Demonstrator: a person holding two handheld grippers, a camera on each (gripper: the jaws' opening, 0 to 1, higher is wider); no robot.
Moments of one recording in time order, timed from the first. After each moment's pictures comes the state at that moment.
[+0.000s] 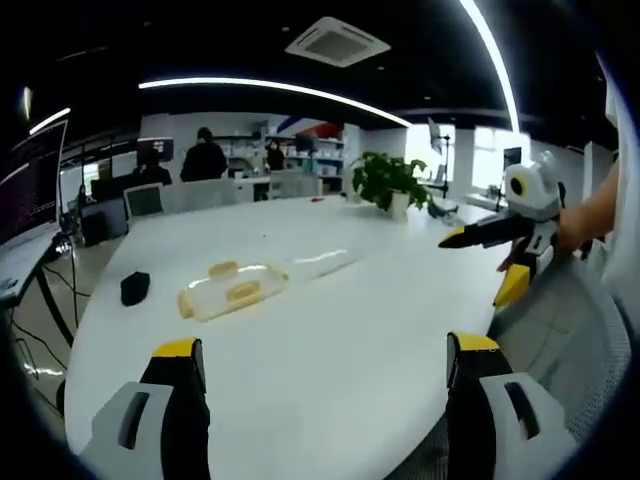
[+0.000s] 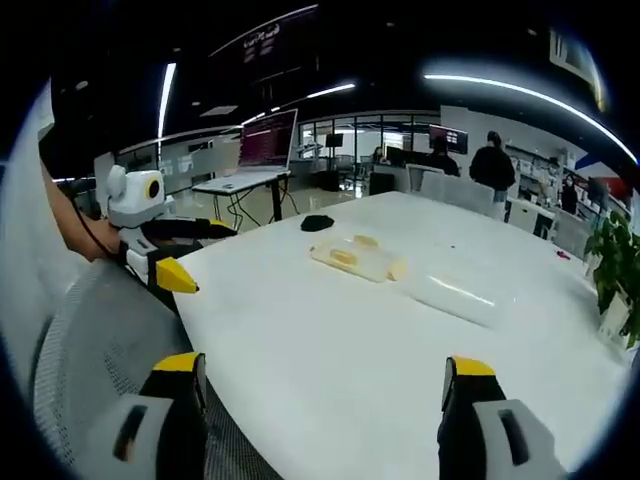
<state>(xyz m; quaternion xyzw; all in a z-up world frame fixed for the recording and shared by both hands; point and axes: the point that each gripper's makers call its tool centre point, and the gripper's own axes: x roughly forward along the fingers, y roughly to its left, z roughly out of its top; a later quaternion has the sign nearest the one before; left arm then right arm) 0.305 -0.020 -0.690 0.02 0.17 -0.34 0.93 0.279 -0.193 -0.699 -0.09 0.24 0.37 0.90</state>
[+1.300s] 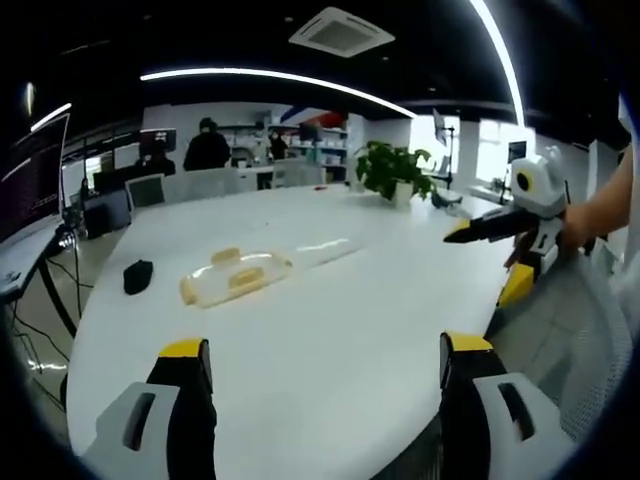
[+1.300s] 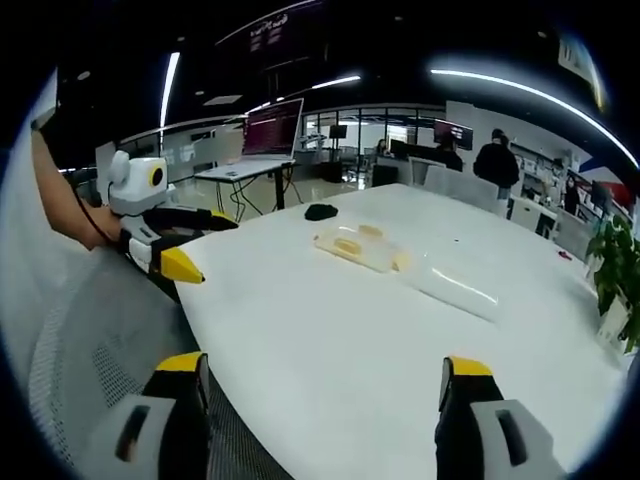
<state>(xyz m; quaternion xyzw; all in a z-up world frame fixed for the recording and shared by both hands) 0.302 -0.014 -0.699 0.03 0.19 -0.33 0.93 0.272 -0.191 -0.707 -0.10 0.25 0.37 0.89</state>
